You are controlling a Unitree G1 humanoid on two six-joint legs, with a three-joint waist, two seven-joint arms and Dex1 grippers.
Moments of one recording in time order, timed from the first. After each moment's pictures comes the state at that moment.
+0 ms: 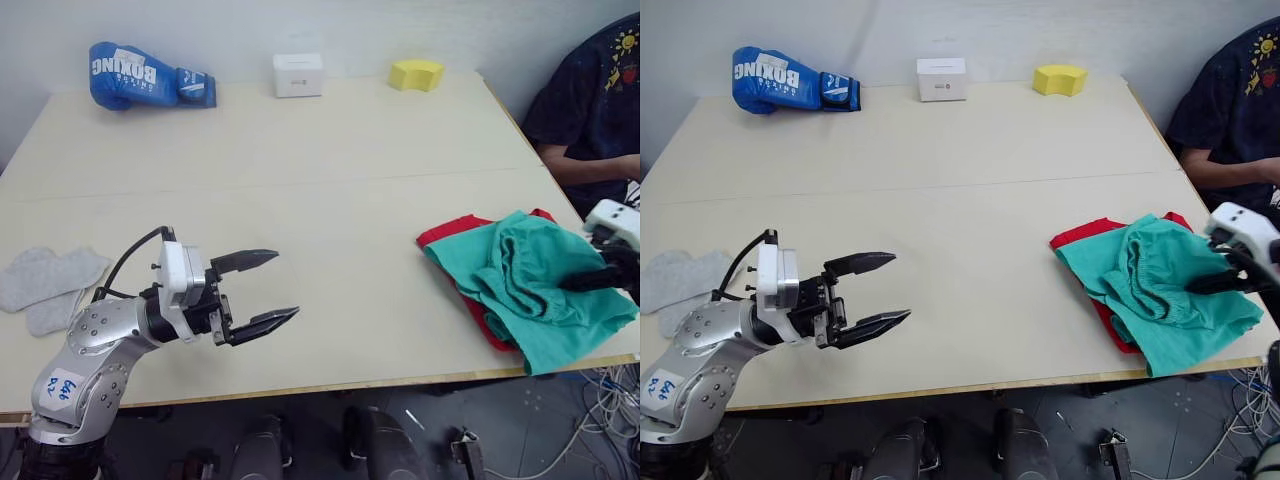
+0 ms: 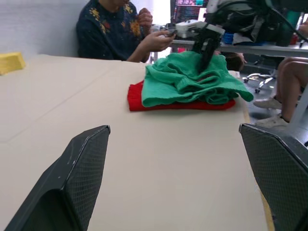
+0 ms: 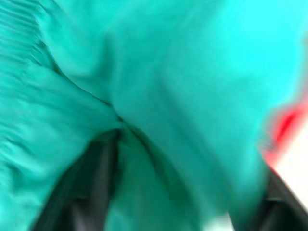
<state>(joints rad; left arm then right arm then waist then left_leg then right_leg) -0.08 0.63 0.20 -0.54 -0.68 0.41 -0.85 -1.07 -1.18 0.35 1.20 -0.07 0.11 1.35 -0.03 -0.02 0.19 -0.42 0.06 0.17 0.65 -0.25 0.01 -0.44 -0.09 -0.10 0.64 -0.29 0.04</state>
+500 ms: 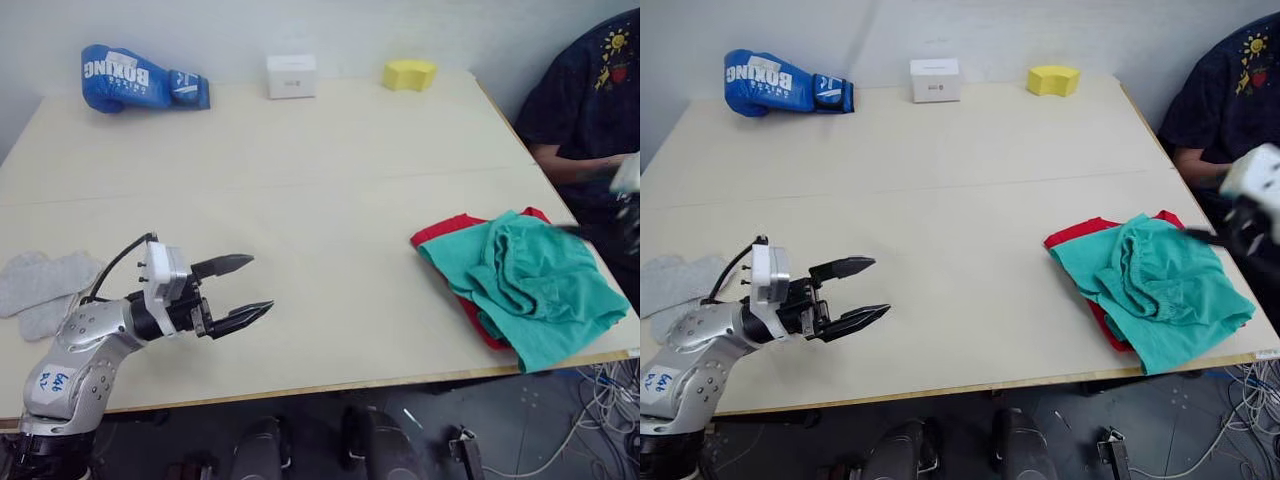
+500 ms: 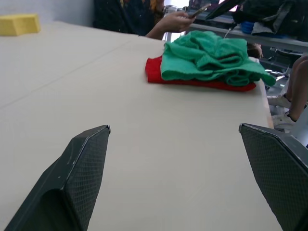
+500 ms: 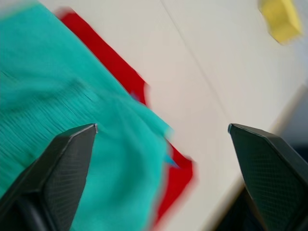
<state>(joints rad) -0.05 0.66 0.23 -0.32 -0.65 0.36 -0.93 -0.53 -1.10 -0.09 0.41 0.27 -0.05 1.23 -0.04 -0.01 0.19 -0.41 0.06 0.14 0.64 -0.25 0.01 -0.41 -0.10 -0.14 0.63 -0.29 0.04</state>
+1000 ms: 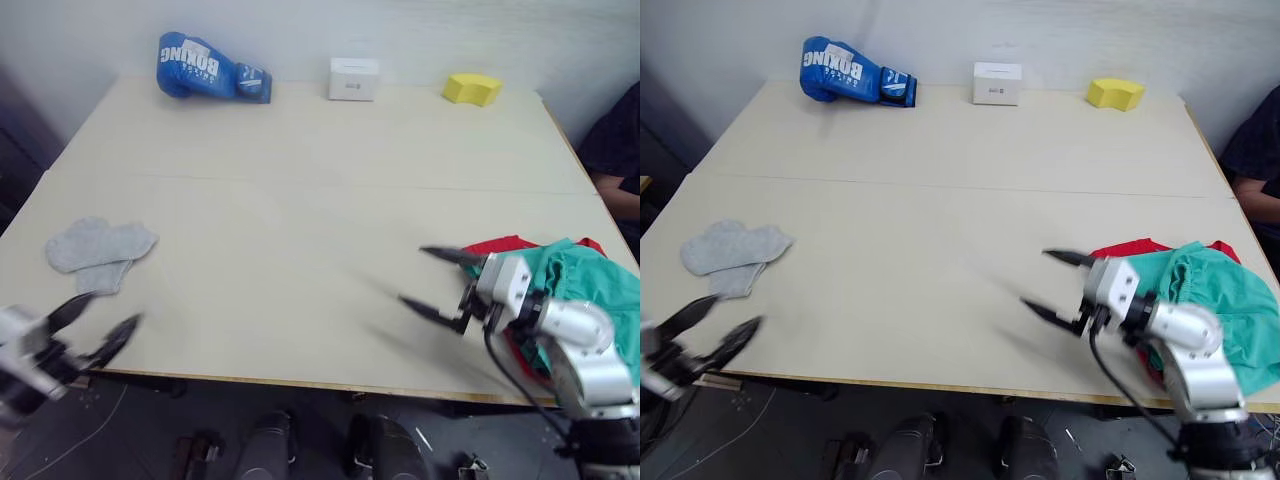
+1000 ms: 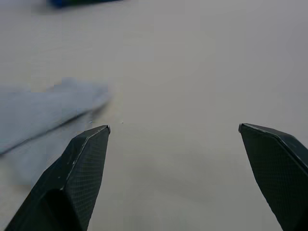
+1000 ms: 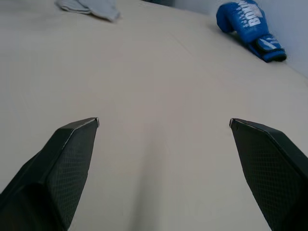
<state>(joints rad) 0.45 0.50 0.87 -0.17 -0.58 0.18 -0.69 -0.04 -0.58 -0.09 -0.16 0.38 -0.16 1.02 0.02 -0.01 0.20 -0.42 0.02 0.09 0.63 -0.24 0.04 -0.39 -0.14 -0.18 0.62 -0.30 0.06</state>
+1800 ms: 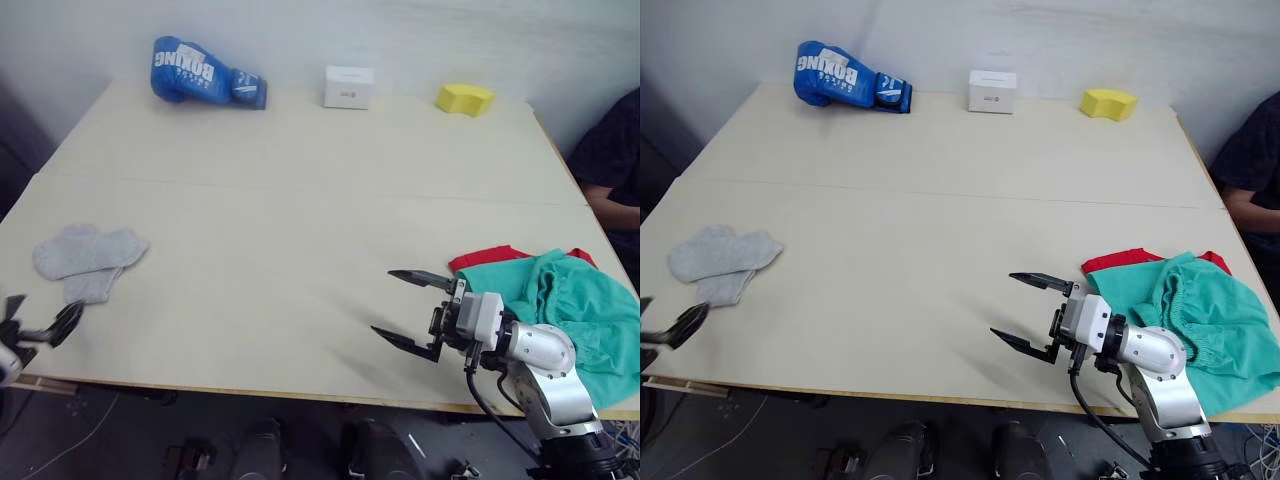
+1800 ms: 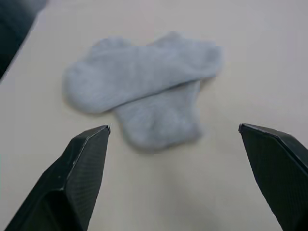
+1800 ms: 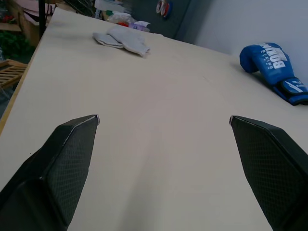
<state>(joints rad) 0.21 0.86 0.68 -0.21 -0.57 0.66 -0.37 -0.08 -0.54 0.01 -0.18 0.39 -0.26 1.05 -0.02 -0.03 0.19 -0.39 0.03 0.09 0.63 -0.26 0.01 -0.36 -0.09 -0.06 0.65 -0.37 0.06</state>
